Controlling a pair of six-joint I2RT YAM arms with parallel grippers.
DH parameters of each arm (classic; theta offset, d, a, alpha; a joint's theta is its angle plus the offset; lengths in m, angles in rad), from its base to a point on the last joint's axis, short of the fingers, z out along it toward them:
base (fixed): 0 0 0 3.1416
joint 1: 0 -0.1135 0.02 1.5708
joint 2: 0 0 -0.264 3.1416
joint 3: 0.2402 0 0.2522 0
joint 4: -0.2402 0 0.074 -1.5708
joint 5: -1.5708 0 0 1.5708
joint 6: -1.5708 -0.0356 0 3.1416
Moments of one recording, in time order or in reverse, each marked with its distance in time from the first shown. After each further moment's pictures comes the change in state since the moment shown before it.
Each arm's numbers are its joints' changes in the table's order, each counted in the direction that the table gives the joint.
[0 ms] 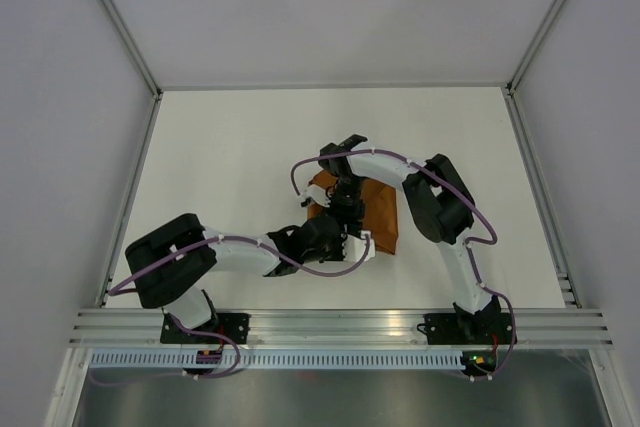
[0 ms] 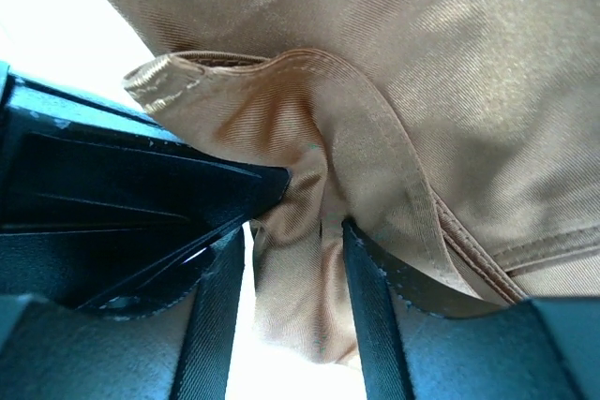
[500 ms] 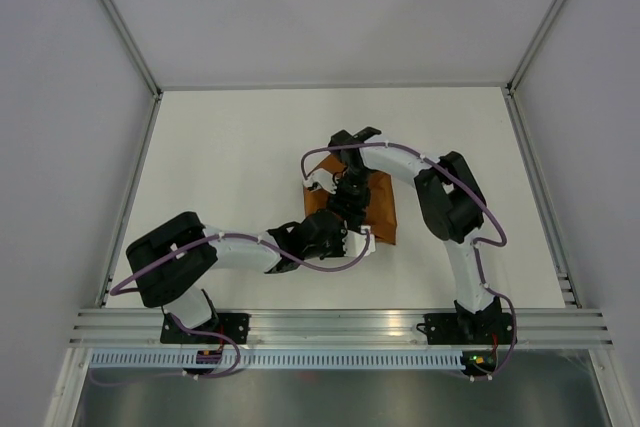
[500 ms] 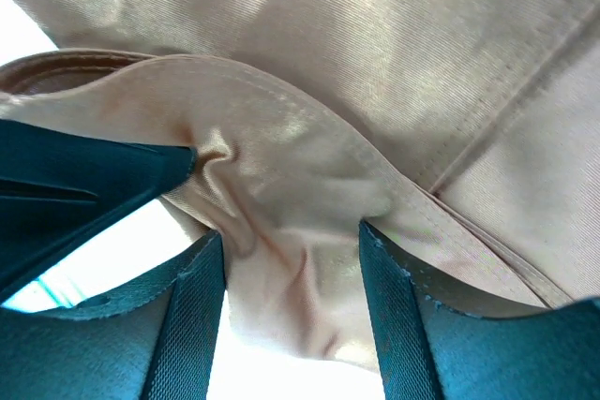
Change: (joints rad) left arm -0.019 0.008 0.021 -0.011 -0.010 0.014; right arm 0.062 -0.045 -0.016 0.105 -0.053 -0.018
